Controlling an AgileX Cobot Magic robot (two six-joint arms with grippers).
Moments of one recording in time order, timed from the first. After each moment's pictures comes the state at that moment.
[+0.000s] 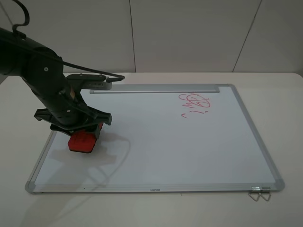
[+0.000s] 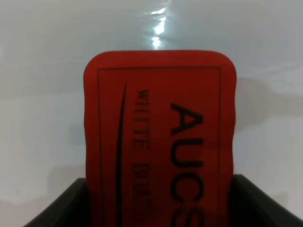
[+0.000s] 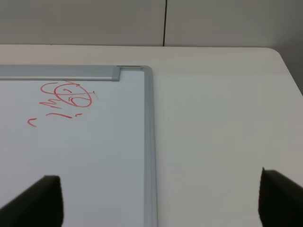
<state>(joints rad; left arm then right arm) -0.53 1.75 -0.88 0.11 0.52 -0.52 -0.08 0.00 -0.52 -0.02 1.07 -0.03</state>
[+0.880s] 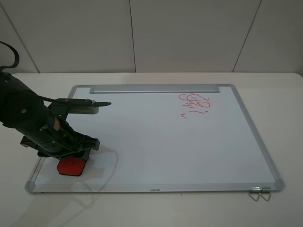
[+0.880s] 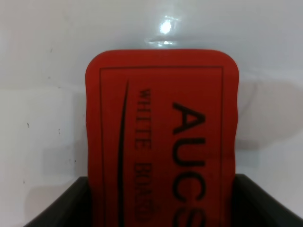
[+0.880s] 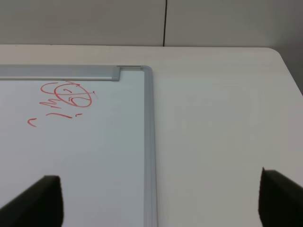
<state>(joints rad) -0.53 1.70 -0.62 0.16 0.29 -0.60 -0.08 0.00 -0.52 -0.02 1.07 -0.03</state>
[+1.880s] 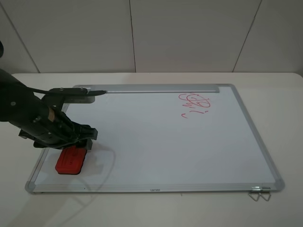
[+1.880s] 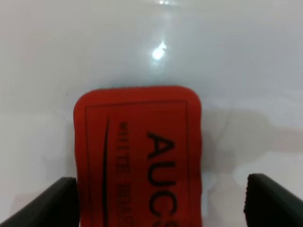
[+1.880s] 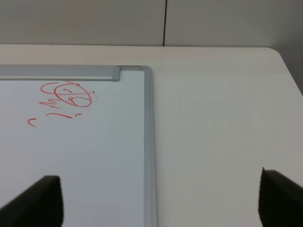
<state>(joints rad) -0.49 1.62 -0.63 0.16 0.26 -0.55 -0.08 0.00 -0.52 -0.02 1.07 -0.03</state>
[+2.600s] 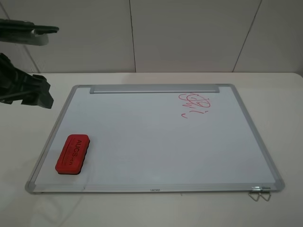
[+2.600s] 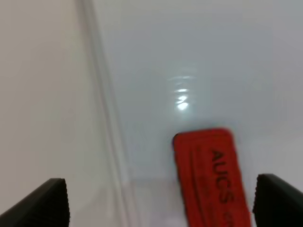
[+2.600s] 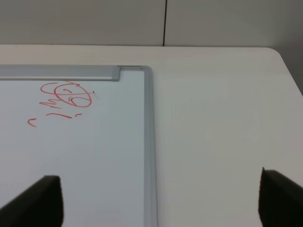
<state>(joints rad) -0.32 1.22 -0.82 0.16 0.73 -0.26 -0.08 0.00 -0.52 -0.02 1.07 -0.03</state>
